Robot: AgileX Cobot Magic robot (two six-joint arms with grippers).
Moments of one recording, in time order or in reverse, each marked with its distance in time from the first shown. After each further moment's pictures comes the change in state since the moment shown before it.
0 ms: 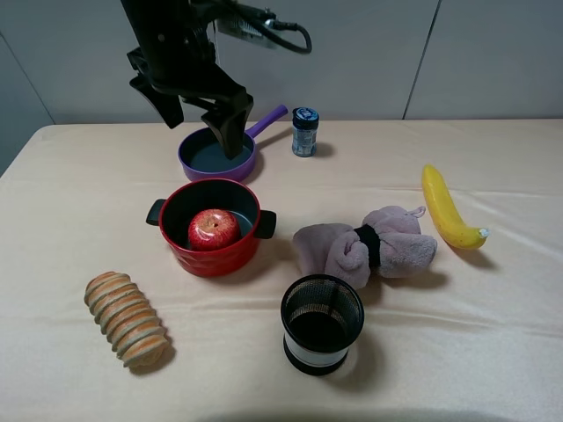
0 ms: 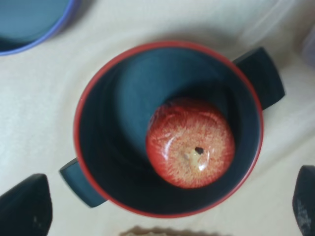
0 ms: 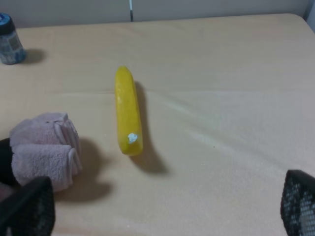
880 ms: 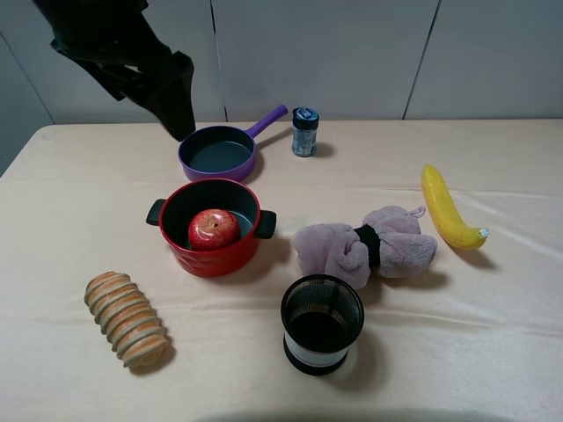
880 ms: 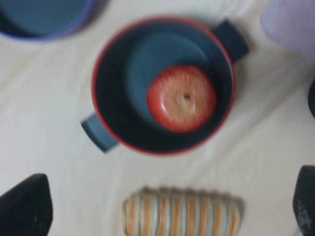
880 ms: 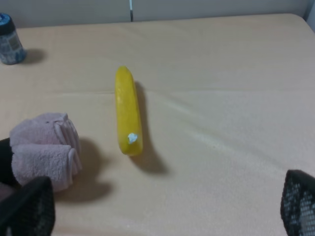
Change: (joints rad) left arm 0.000 -0.334 0.225 0.000 0.002 0.069; right arm 0.000 0.000 0.000 0.000 0.000 0.000
